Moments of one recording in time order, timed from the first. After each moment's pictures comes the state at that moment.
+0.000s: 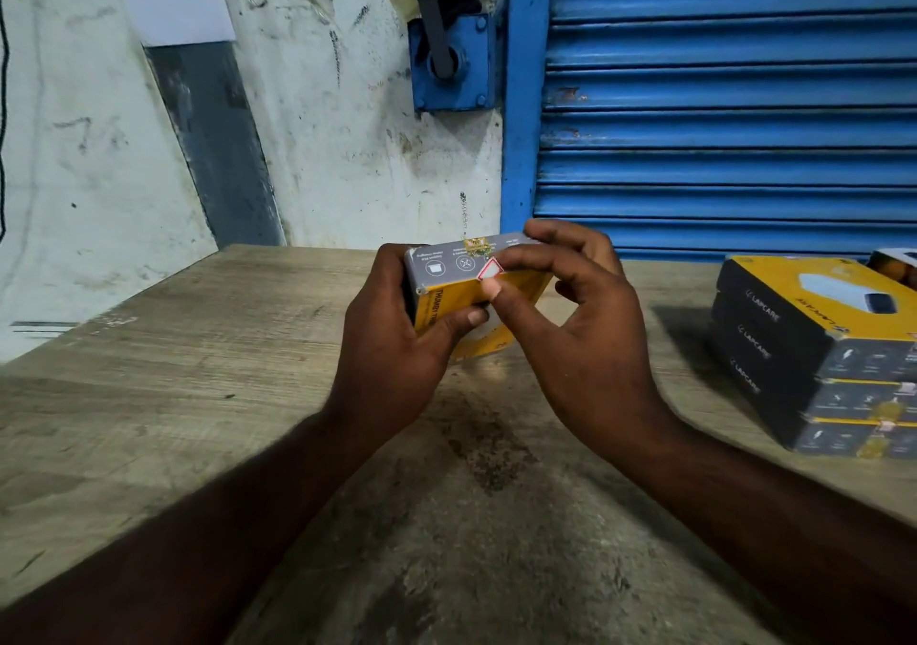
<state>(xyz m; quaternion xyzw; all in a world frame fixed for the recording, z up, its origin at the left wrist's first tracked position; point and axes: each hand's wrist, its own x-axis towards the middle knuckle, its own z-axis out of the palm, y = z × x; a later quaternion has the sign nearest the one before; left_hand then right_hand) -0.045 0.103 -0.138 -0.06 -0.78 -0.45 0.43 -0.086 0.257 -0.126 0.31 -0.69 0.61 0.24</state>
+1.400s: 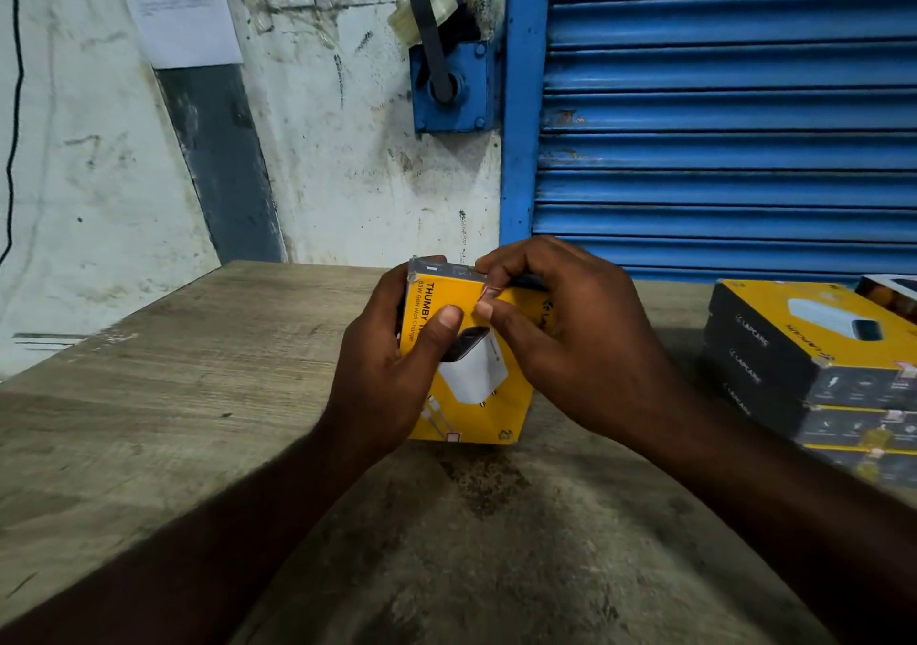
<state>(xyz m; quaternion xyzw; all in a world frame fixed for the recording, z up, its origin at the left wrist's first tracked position) -0.047 0.100 -0.138 -0.10 -0.76 -0.50 0.40 -0.093 0.271 -0.092 0.44 -0.75 0.42 0.27</state>
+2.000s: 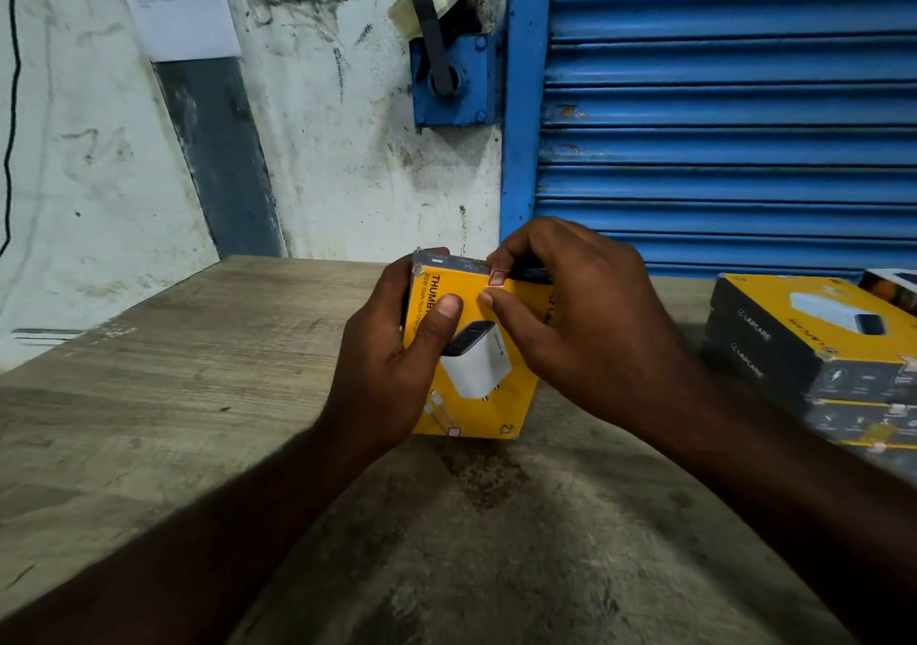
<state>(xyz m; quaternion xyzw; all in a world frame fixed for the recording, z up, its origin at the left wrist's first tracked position) -0.044 0.104 -0.137 -0.10 -0.77 -0.48 0.40 -0.092 0.275 -0.086 0.44 -0.77 0.34 0.33</state>
